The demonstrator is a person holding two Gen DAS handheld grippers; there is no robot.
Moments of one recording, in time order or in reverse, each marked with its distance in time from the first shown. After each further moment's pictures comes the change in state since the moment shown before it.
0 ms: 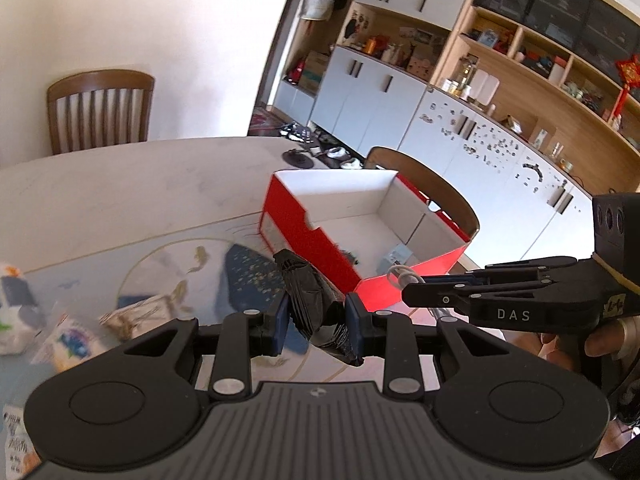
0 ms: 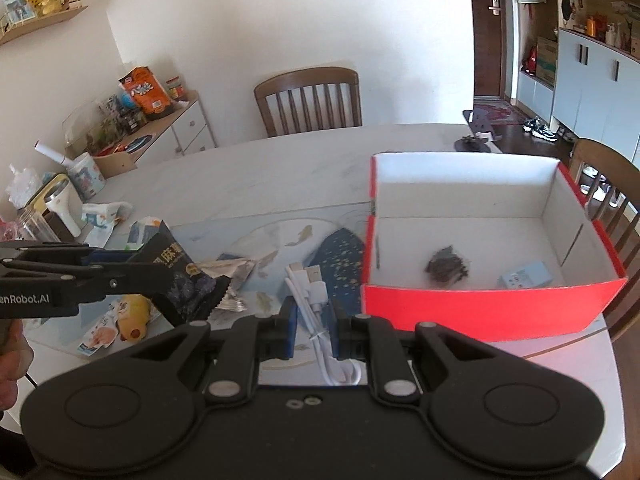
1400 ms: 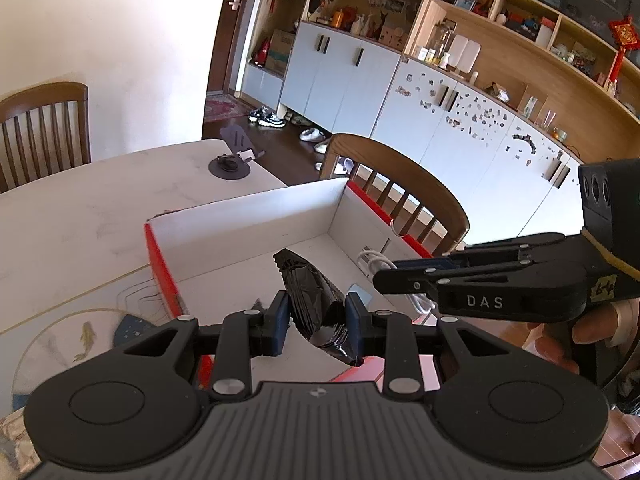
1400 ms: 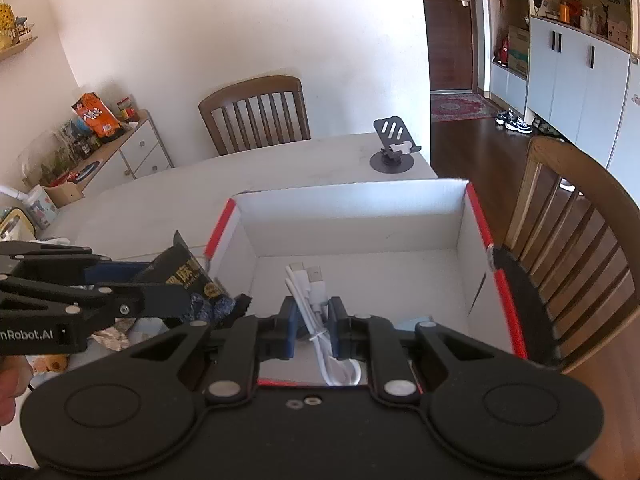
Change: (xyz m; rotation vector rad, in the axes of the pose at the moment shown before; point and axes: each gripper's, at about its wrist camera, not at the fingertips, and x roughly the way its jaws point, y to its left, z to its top) left arm 0.150 -0.092 0.078 0.085 0.079 -0.038; right arm 0.021 -0.147 0.053 0.033 0.011 -0.032
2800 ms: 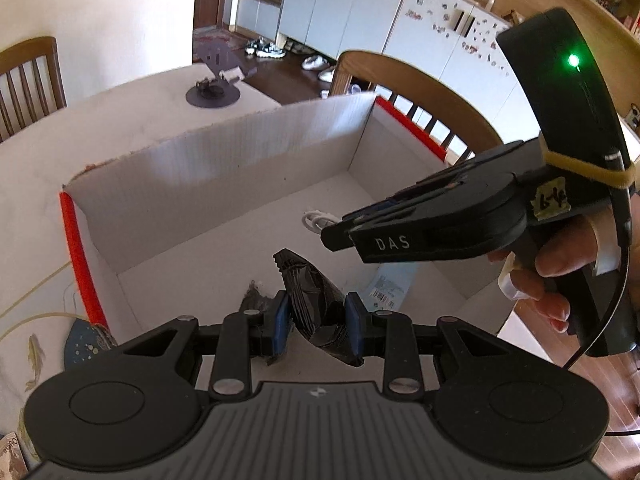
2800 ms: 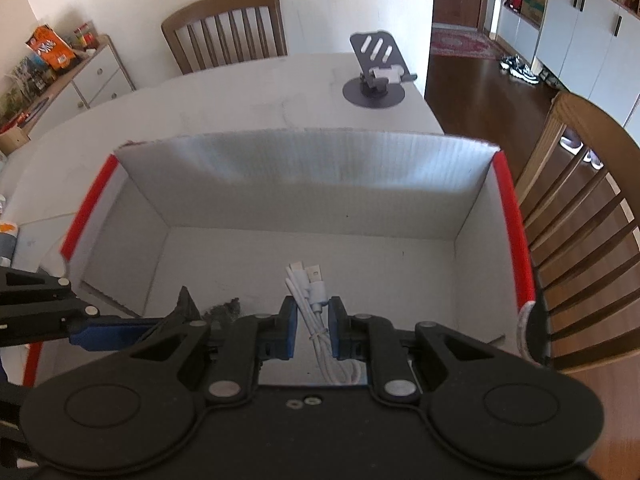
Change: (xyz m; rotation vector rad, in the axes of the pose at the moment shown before) left arm 0.122 0.006 0.004 0.041 0.232 0.023; right arm 0.131 -0.046 0.029 -0.040 0.276 -0.048
